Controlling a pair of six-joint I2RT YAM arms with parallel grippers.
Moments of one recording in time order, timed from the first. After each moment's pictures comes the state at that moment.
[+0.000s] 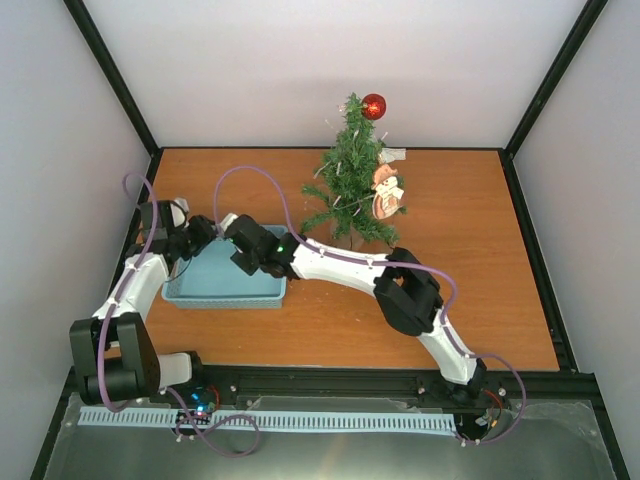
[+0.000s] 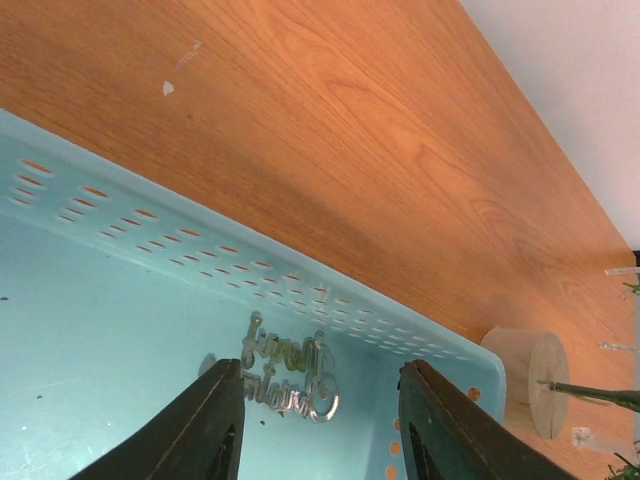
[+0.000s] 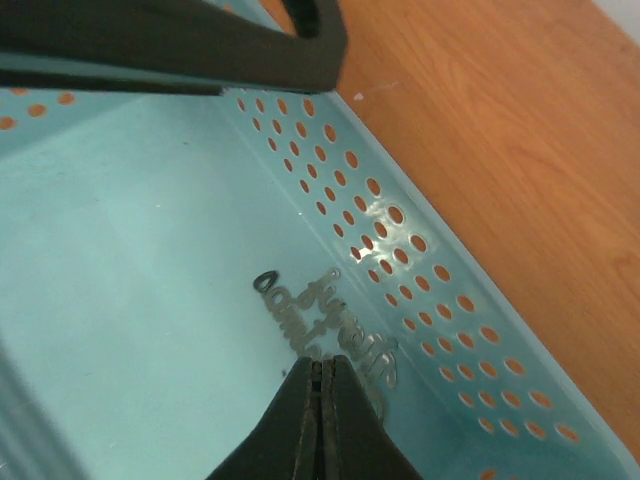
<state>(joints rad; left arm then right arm) 0.16 1.27 0.77 -0.29 0.45 -0.59 1.11 2.16 1.78 -0.35 0.29 -0.01</state>
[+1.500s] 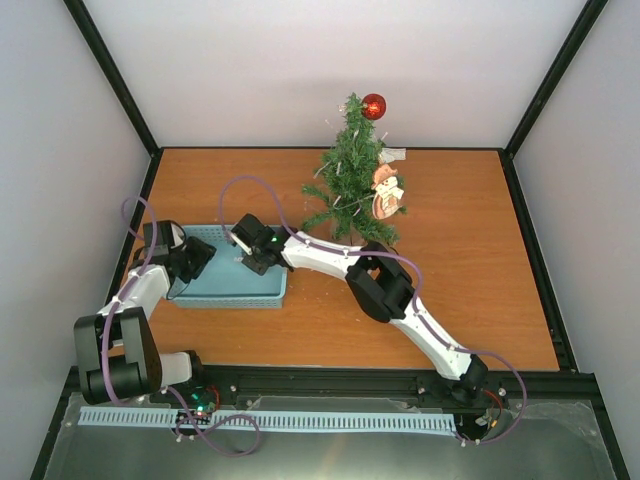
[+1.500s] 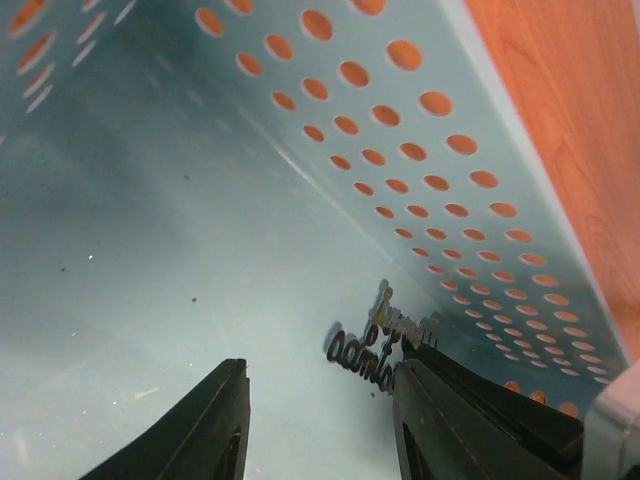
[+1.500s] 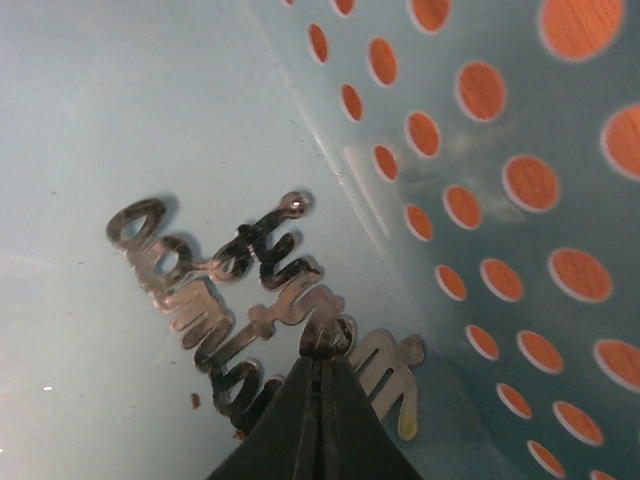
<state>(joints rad) 0.21 1.27 0.62 -0.27 0.39 -0.70 1.00 2.48 2.06 -0.55 0.14 -0.13</state>
